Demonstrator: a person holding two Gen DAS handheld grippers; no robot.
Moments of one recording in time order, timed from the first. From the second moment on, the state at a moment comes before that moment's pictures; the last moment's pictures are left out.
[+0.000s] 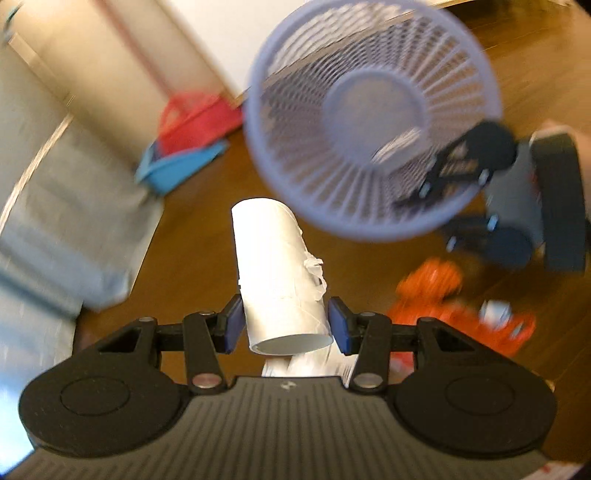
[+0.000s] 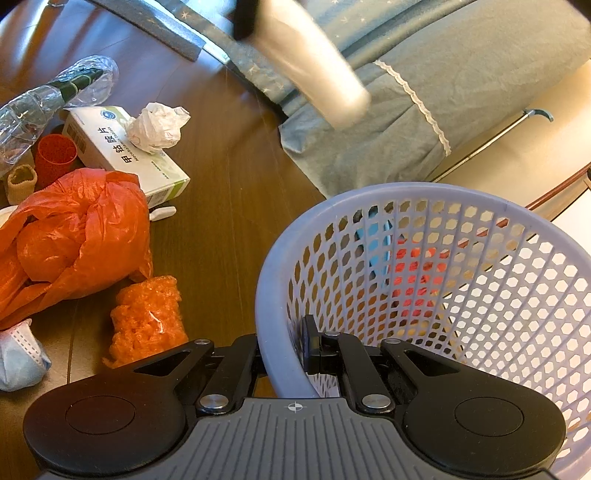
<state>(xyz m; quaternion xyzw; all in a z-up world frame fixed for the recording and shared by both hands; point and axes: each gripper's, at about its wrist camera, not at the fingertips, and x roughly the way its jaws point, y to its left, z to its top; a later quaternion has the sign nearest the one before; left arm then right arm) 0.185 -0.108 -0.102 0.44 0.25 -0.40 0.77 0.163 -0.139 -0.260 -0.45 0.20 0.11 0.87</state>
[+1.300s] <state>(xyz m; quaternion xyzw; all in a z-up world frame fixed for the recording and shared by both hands) 0.161 0.004 -0.173 0.46 0.34 -0.39 0.72 0.161 -0.139 -0.259 -0.45 0.20 0.11 0.87</state>
